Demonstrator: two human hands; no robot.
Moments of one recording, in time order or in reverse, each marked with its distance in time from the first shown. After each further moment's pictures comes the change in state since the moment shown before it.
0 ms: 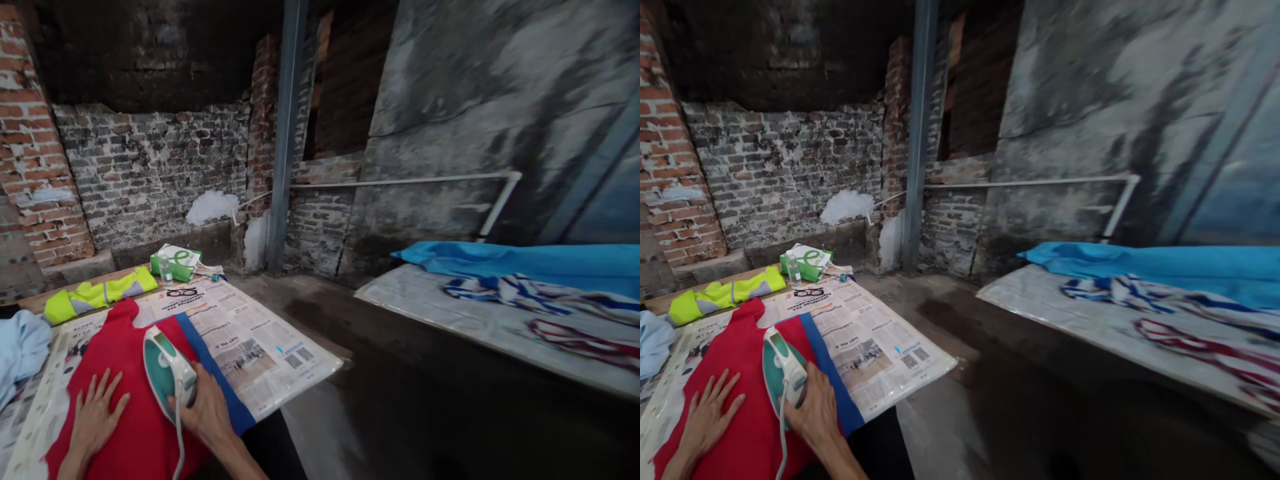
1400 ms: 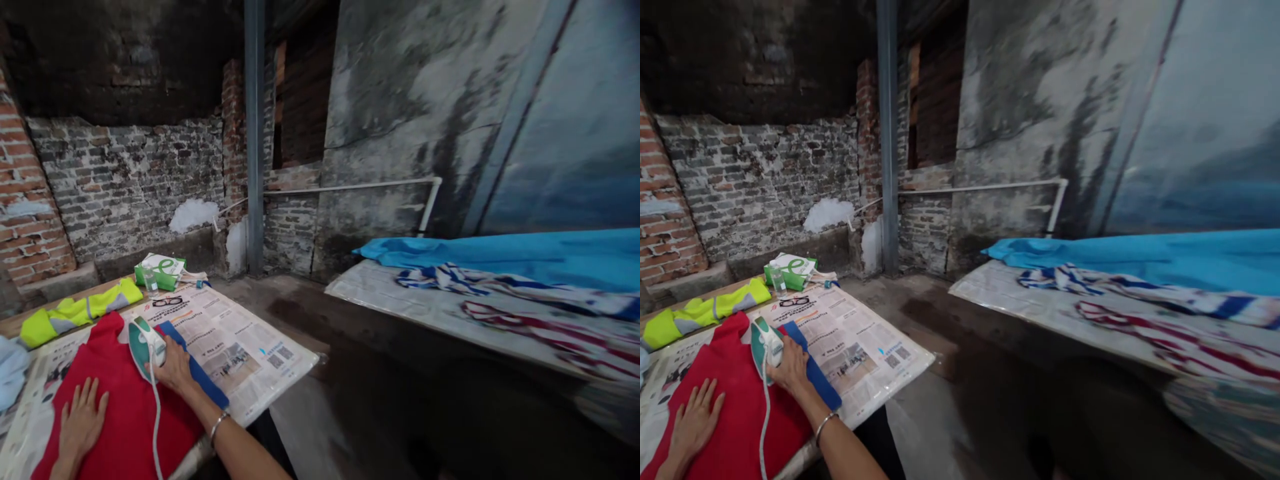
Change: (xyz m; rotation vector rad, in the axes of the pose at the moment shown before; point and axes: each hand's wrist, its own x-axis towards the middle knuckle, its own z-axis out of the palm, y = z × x) left_hand 0.052 -0.009 0.009 -0.076 0.006 -0.117; right_hand 0.105 -0.043 -0.006 0.091 -0.274 0.095
